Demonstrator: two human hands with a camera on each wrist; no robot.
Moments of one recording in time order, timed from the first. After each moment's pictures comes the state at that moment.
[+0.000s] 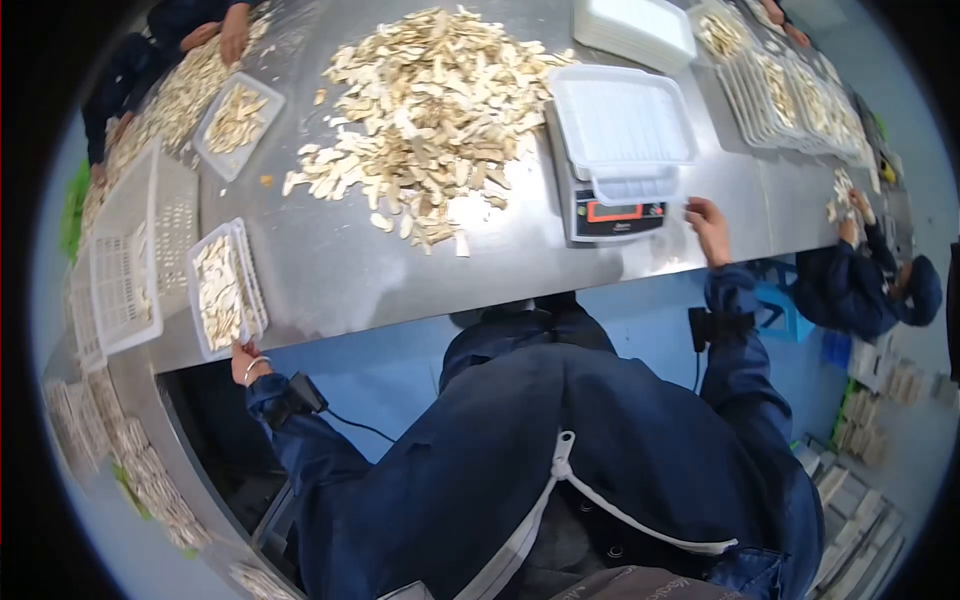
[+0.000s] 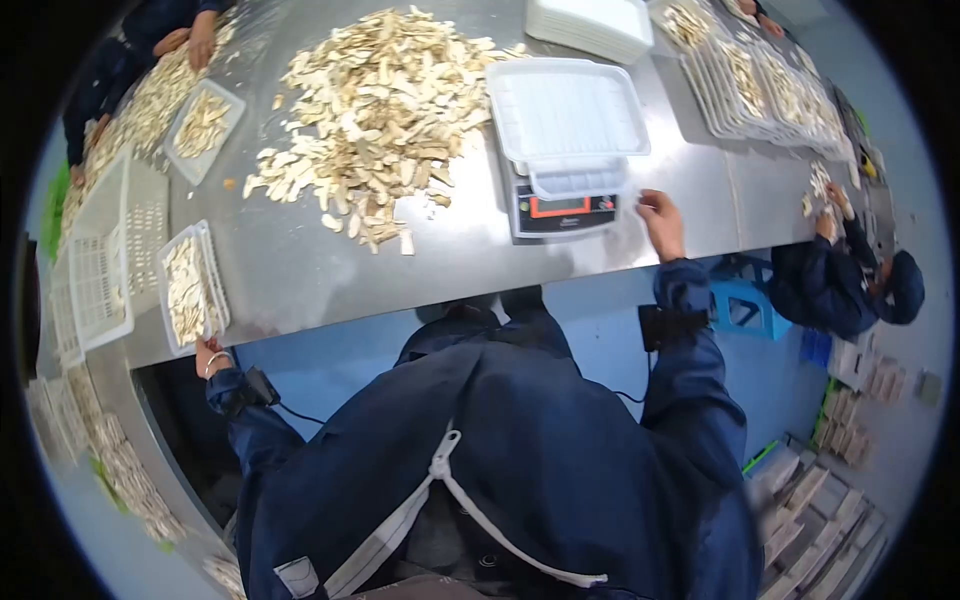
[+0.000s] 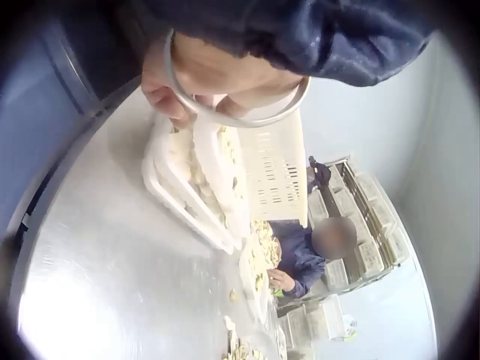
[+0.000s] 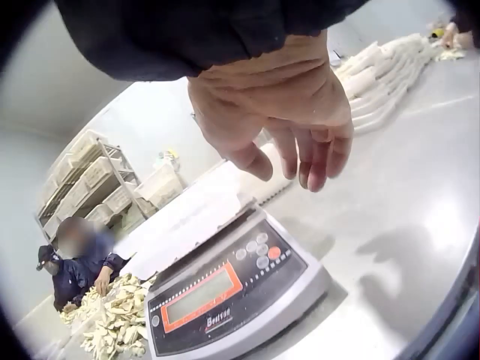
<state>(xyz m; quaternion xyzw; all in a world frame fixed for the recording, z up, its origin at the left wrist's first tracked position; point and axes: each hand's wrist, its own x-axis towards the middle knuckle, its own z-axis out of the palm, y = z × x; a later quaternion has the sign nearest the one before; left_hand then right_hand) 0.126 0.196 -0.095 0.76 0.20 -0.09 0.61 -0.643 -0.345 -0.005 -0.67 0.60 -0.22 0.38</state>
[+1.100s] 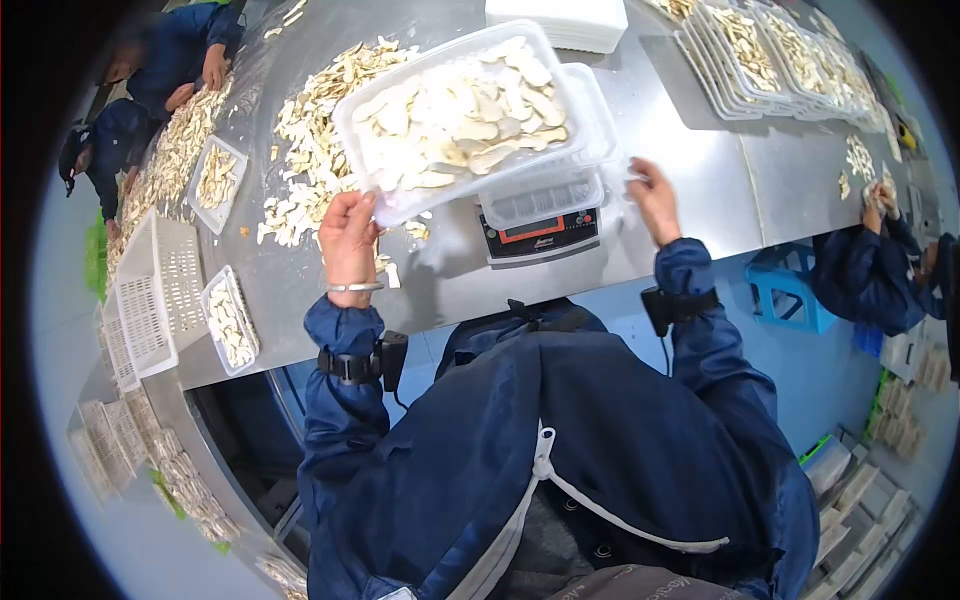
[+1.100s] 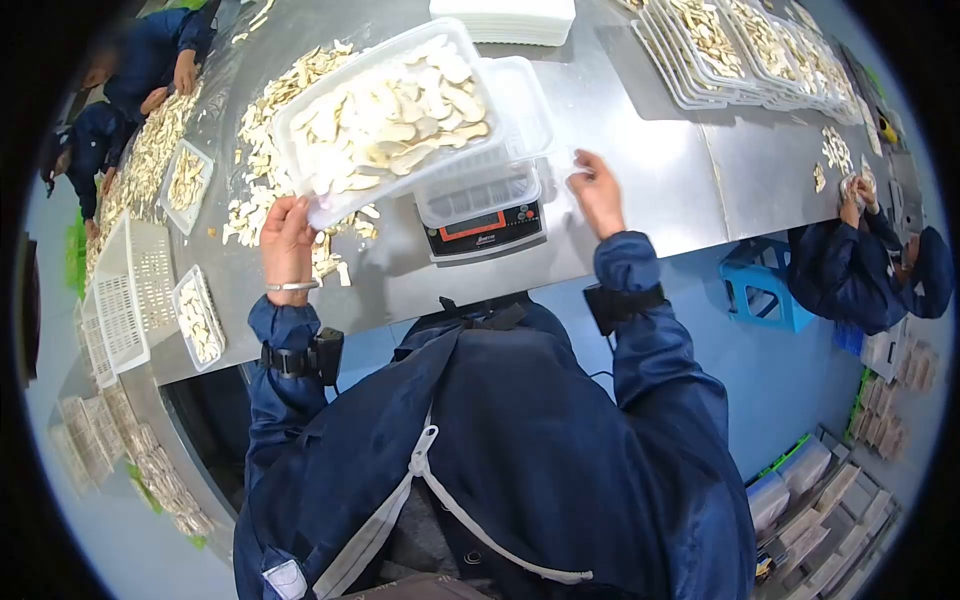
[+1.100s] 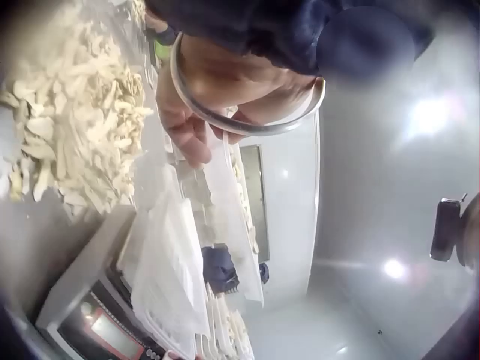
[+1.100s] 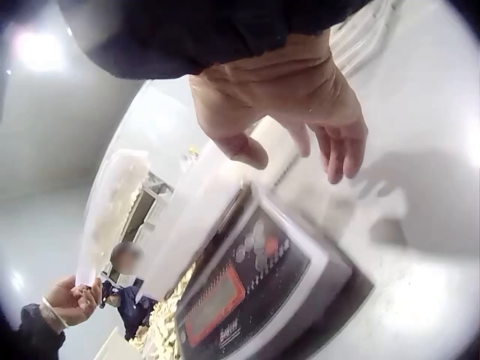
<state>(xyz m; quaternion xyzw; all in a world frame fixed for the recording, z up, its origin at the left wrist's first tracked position) -0.253 -0.208 0.103 0.57 -0.22 -0.41 0.68 -0.628 -0.388 -0.012 -0.61 0.55 -0.31 0.48</state>
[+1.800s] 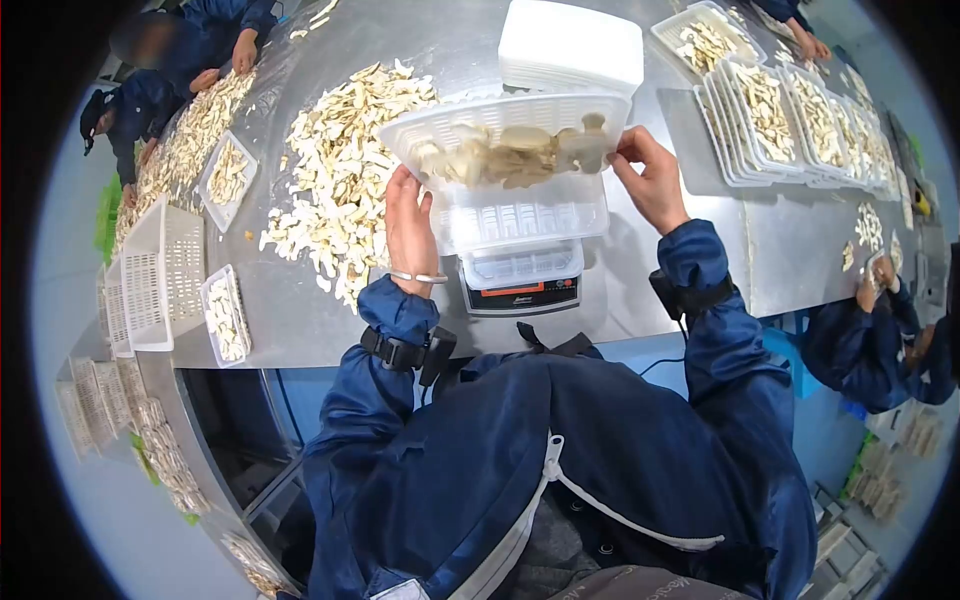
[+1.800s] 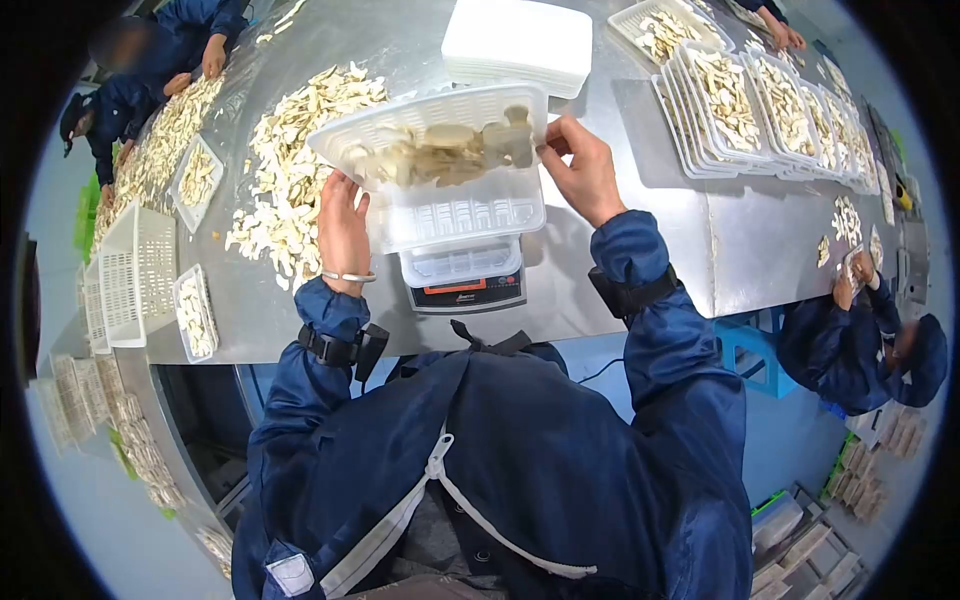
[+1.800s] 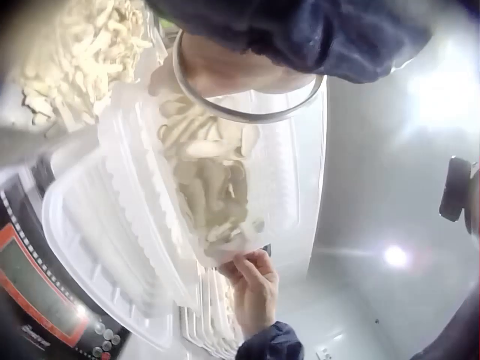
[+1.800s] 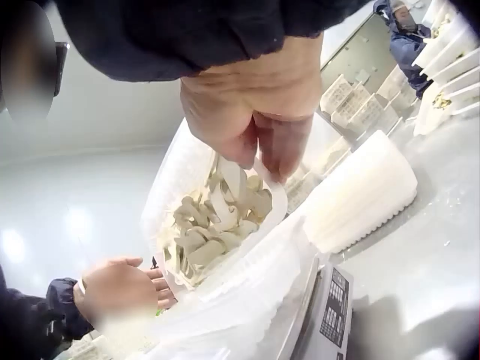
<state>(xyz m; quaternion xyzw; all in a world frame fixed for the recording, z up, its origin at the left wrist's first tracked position) -0.327 -0.313 0.093 0.57 -0.20 -0.34 0.72 -0.572 -0.495 0.101 -0.80 0.32 -0.34 0.38</state>
